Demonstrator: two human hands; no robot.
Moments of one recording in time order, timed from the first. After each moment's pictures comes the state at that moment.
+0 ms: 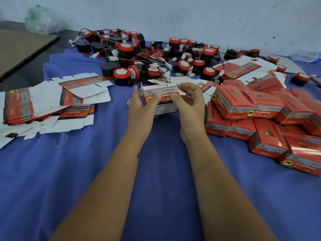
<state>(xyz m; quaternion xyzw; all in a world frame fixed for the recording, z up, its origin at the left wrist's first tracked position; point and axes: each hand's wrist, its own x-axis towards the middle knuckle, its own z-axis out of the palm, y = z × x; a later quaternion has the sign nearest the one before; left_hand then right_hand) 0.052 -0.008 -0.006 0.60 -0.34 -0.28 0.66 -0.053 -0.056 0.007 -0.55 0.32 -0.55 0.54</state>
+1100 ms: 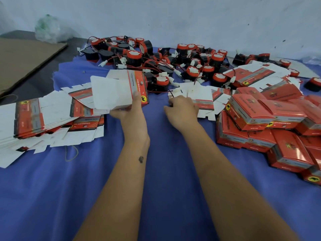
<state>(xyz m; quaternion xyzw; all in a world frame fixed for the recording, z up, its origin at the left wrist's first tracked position) 0.078 -0.019 0.001 0.50 -0.05 -0.26 0.83 0.000 -0.107 0.002 -0.84 0.50 -0.17 0.12</state>
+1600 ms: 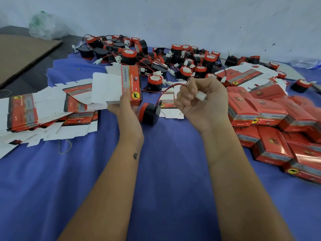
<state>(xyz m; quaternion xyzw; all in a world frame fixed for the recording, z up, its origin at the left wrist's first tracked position) 0.072 -0.012 -0.001 0.46 -0.09 -0.29 0.84 -0.063 -0.061 0.069 -0.41 0.19 -0.42 0.79</state>
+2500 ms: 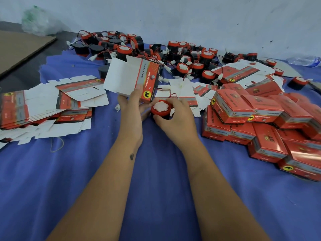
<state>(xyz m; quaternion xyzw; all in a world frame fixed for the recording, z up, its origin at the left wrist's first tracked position) 0.057 -0.010 0.003 0.47 -0.23 -0.33 0.79 -0.046 -0.061 -0.010 -0.78 0.42 -0.37 0.27</state>
